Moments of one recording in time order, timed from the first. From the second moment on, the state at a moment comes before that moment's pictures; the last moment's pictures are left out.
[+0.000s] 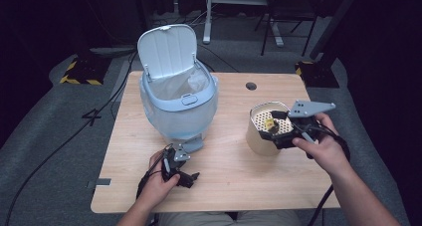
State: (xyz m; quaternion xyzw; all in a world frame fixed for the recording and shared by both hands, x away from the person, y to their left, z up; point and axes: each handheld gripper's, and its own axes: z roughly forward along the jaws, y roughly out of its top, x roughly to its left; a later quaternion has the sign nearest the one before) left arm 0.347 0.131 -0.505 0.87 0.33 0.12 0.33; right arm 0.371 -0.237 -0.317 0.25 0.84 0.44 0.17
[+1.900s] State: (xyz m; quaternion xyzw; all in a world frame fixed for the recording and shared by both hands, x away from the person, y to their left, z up) left arm 0.322 0.179 -0.420 0.82 0.34 0.12 0.44; right arm 0.367 -0.348 -0.503 0.39 0.82 0.36 0.19
